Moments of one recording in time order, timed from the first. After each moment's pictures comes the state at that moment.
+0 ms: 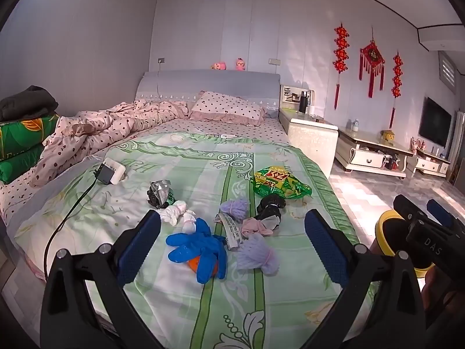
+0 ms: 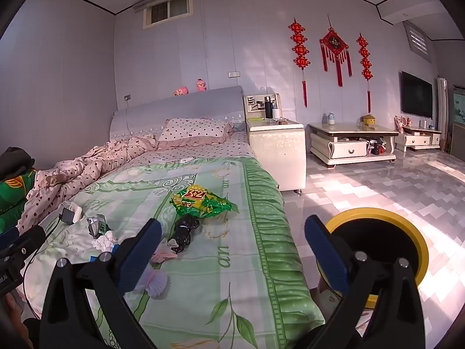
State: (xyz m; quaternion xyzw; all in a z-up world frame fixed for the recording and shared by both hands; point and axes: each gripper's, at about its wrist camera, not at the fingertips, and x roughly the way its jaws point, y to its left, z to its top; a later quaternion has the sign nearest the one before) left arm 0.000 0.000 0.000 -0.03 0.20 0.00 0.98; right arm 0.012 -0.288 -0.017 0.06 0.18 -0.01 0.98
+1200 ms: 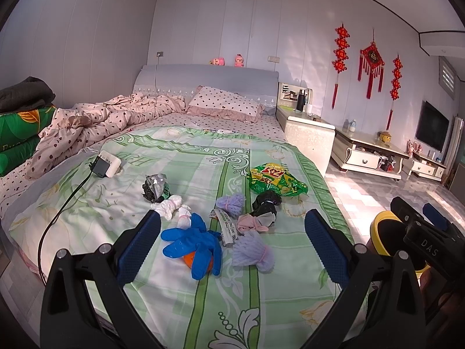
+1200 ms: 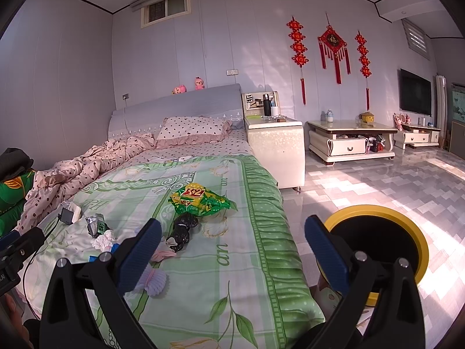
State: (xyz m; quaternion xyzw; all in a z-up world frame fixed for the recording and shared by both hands) left arm 0.002 0.003 -0.003 -0.05 0.21 0.00 0.98; right arm 0.013 -0.289 -0.019 0.06 0.18 -0.01 0.98
